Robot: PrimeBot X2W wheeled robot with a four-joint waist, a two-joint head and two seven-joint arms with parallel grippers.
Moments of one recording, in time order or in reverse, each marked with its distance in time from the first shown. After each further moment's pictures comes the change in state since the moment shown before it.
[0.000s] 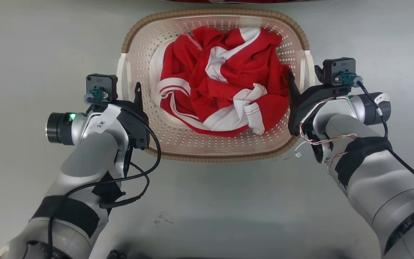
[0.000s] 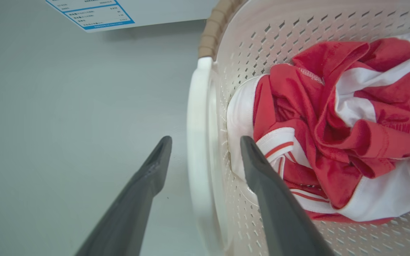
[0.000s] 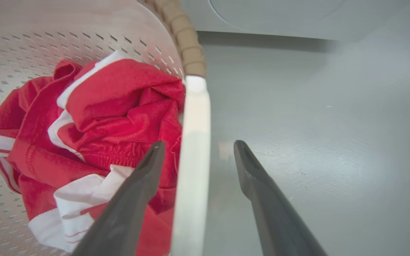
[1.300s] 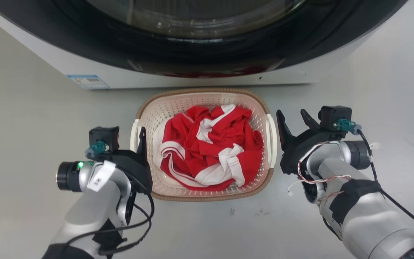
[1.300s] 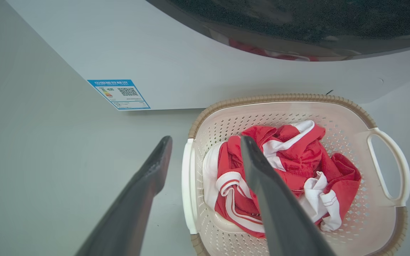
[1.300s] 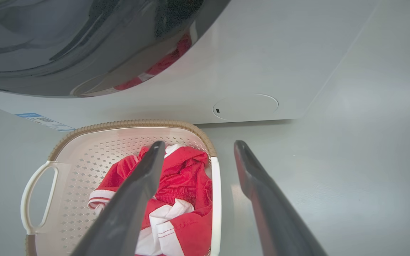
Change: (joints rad) left arm 0.240 0.045 0.077 -0.160 0.023 -0.007 -0.053; right arm 0.206 -0.005 -0.133 -0.121 0.020 0.056 -0.057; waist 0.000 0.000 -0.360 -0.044
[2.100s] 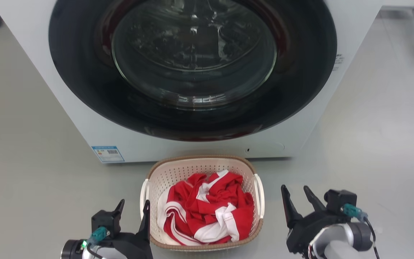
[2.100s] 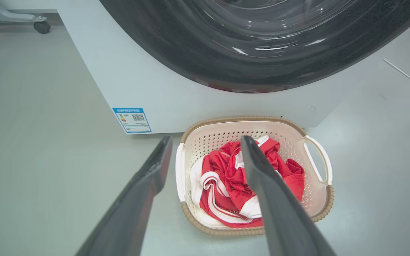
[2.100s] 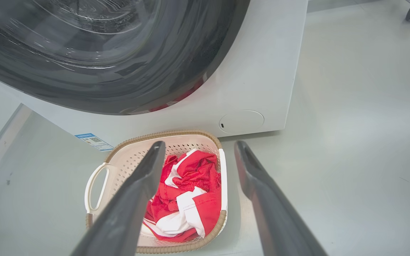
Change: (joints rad) left arm 0.482 0.070 0.151 -0.394 0.180 0.034 0.000; right arm 0.485 -0.066 -0.231 -0.382 -0.165 -0.064 0.000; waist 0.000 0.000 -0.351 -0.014
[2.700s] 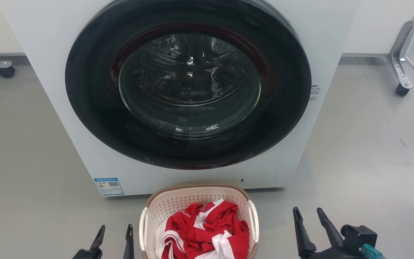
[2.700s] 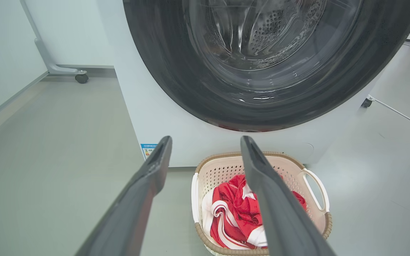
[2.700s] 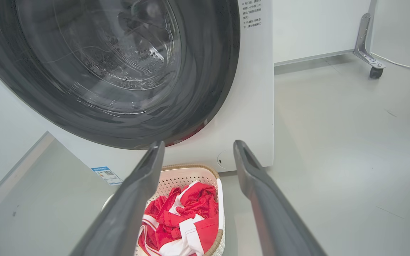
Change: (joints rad) left arm 0.303 -0.004 0.242 -0.306 0.208 0.001 0.000; right arm 0.326 0.001 -0.230 -0.345 -0.241 -0.008 0.000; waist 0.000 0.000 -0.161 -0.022
